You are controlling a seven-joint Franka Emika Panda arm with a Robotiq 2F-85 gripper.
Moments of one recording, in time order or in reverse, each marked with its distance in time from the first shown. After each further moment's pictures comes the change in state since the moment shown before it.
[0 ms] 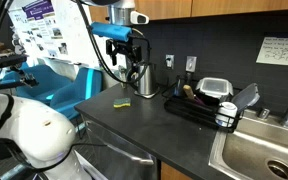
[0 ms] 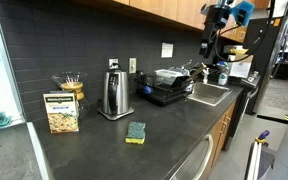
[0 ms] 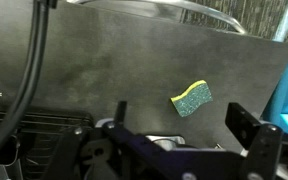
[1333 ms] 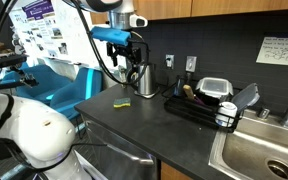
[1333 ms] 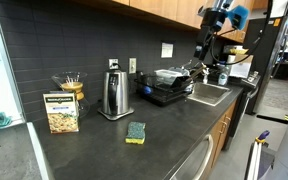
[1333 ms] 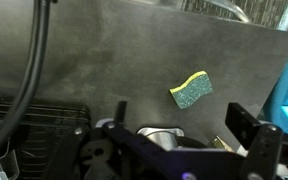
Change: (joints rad) arm 0.000 0.003 0.022 -0.040 0.024 0.086 0.008
